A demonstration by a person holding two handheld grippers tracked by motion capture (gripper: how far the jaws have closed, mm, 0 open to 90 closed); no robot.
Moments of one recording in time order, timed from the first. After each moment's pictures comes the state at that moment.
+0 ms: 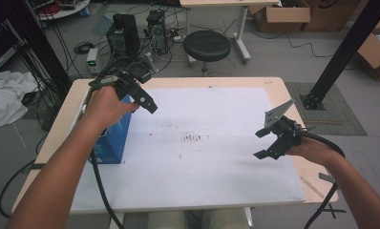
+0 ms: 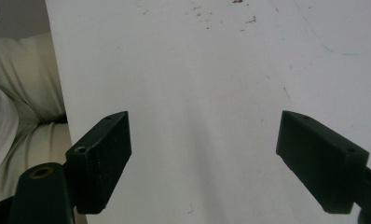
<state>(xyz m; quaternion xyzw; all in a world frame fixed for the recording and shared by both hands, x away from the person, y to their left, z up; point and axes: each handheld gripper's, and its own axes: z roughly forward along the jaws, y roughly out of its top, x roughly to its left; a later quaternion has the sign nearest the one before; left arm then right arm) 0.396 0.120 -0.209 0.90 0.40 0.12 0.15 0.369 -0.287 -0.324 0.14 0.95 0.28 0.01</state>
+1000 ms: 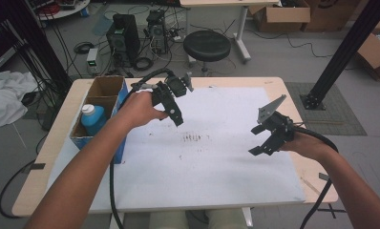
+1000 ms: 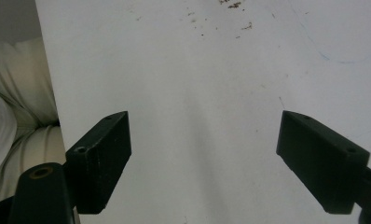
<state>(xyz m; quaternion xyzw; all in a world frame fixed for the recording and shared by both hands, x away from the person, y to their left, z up) 0.415 0.049 -0.247 0.96 0.26 0.07 0.11 0.379 -0.271 -0.320 0.15 0.95 0.26 0.01</state>
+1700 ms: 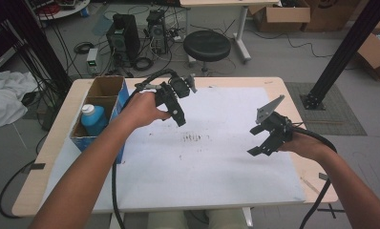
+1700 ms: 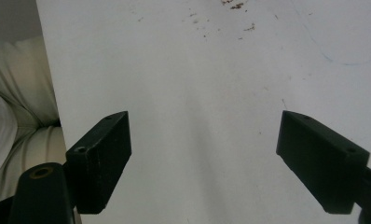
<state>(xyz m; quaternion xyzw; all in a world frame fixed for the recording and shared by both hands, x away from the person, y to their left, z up) 0.415 0.044 -0.249 0.96 0.26 0.08 0.10 0.379 -0.268 -0.321 0.15 0.95 0.26 0.01</state>
